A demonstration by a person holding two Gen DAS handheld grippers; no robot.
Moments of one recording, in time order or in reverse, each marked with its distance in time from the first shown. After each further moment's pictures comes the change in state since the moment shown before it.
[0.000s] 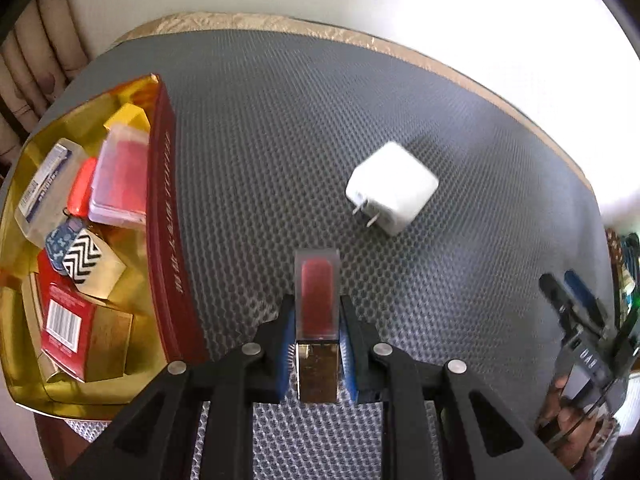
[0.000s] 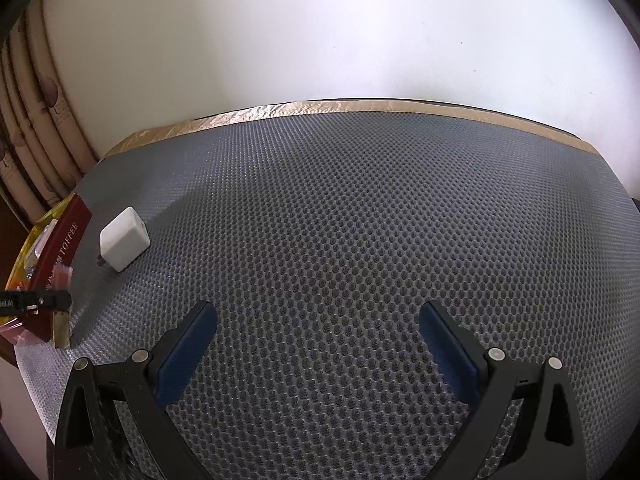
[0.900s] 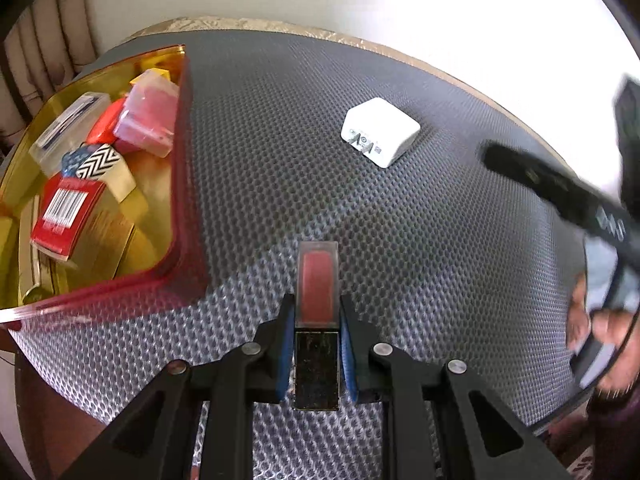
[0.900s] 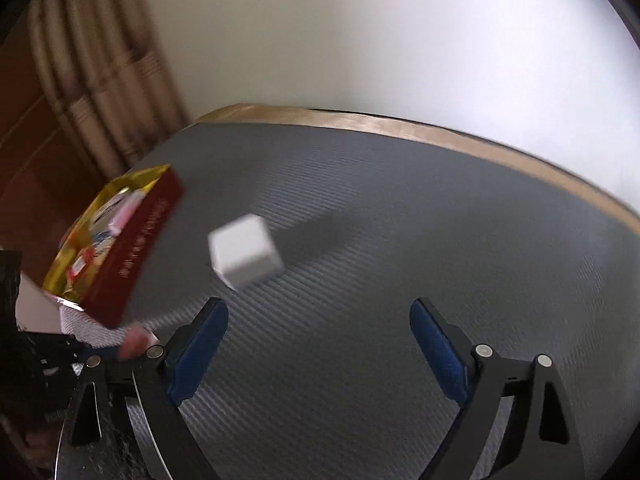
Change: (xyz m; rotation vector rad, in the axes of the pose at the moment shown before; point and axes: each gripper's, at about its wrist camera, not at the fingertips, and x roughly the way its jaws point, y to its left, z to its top) left arm 0.011 -0.008 -0.078 -0.010 -0.113 -0.038; right arm 0.016 0.105 0.048 -0.292 0.051 0.279
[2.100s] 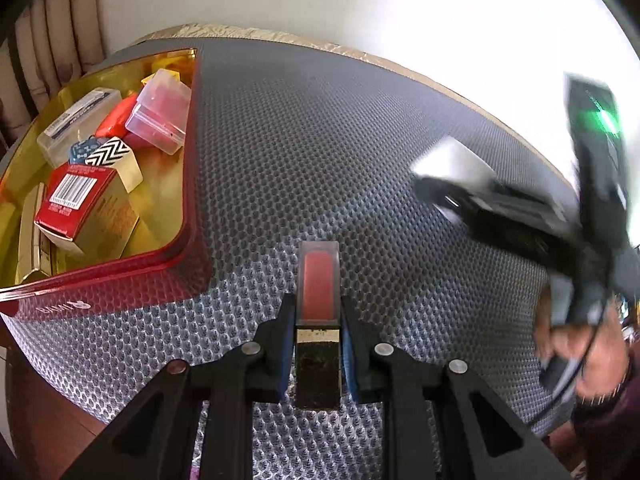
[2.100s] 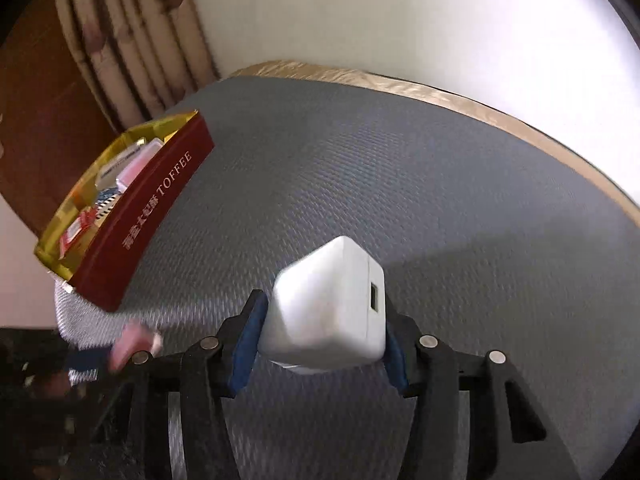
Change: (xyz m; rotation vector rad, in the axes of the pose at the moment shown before) left arm -0.021 0.005 -0.002 -0.037 -0.051 -0.016; right arm 0.032 0.027 -0.028 -0.043 0.077 0.043
